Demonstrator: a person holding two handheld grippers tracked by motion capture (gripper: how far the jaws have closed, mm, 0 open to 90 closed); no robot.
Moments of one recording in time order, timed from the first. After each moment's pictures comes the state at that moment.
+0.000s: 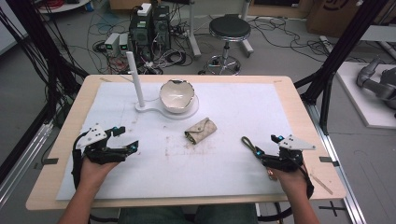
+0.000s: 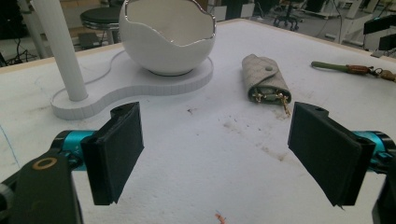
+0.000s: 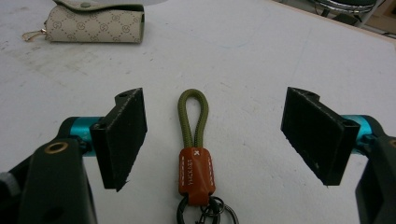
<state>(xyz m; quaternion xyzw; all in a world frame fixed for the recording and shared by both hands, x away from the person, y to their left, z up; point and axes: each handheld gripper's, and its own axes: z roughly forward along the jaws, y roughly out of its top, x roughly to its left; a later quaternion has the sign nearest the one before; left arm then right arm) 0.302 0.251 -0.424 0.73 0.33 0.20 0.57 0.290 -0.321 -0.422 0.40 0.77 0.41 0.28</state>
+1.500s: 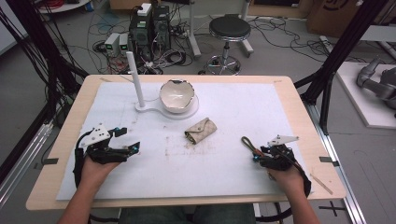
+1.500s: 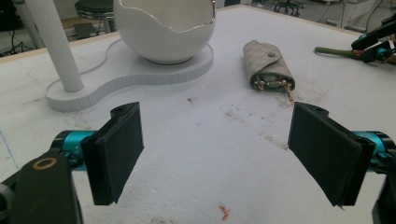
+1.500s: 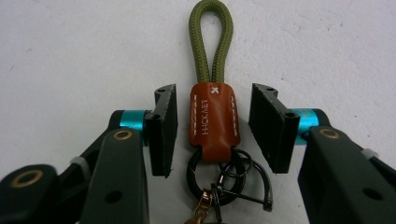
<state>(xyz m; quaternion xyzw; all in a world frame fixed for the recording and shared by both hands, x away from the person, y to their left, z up) 0.306 0.248 -0.428 0.74 0.33 0.20 0.55 0.312 -0.317 -0.445 0.42 0.83 0.31 0.17</state>
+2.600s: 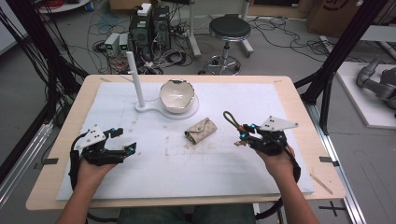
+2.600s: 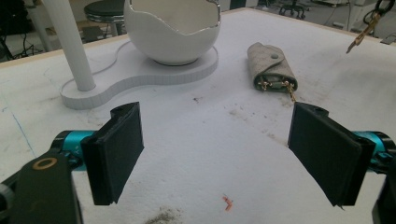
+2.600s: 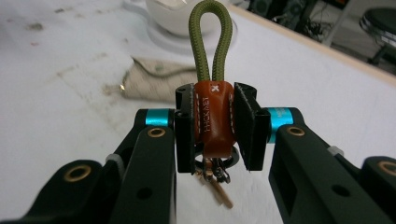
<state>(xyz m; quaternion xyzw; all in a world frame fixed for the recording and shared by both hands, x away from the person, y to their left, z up) 0.298 0.256 -0.425 0.74 0.33 0.21 0.55 0.317 -0.258 -0.361 0.31 0.81 0.44 0.23</state>
